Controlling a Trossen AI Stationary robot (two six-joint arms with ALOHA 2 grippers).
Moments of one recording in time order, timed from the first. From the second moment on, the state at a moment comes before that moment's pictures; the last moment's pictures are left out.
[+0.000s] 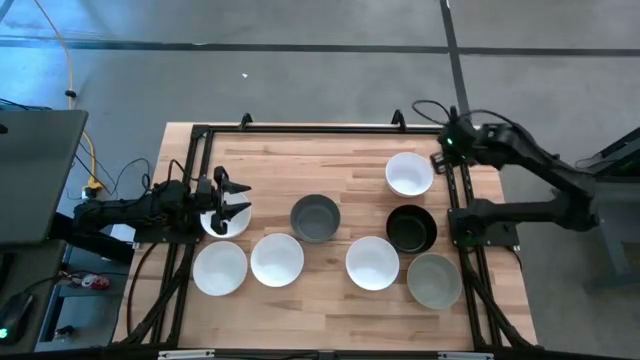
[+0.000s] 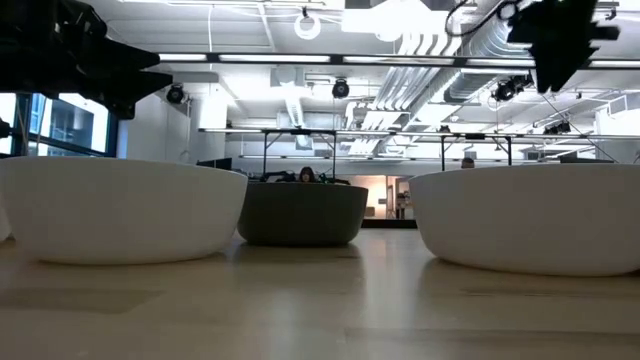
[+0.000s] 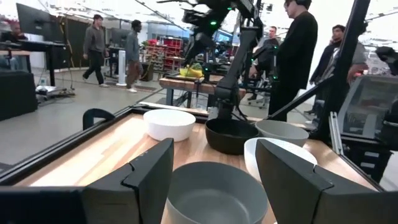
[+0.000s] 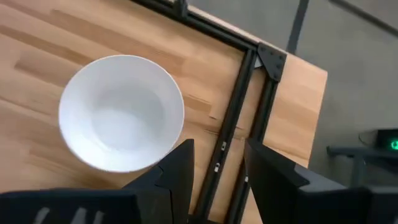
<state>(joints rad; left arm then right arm) 0.18 0.01 0.01 0.07 -0.06 -0.09 -0.55 1.00 1.20 -1.48 0.44 0.56</state>
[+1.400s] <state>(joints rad) 0.18 0.01 0.01 0.01 -0.04 -0.13 -0.93 1.64 1.20 -1.14 0.10 0.02</state>
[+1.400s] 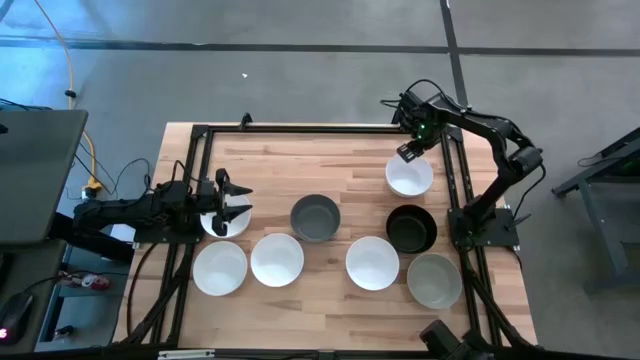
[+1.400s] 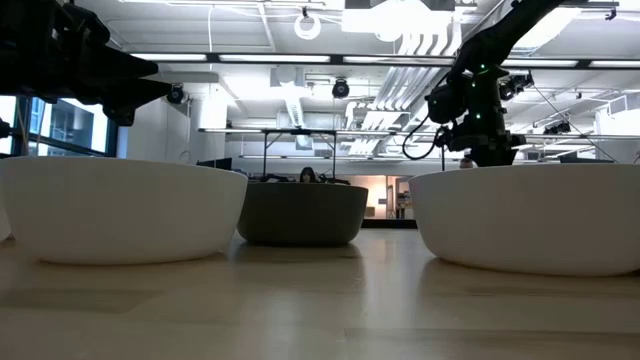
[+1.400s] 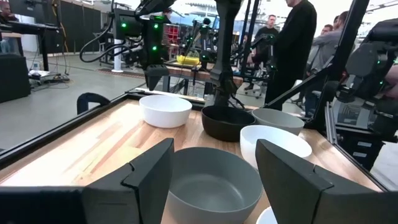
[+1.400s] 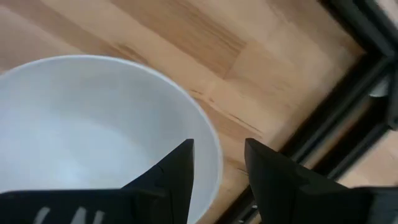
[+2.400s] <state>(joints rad) 0.18 0.01 0.01 0.01 -0.05 -0.15 -0.98 1.64 1.02 -1.00 0.09 0.00</state>
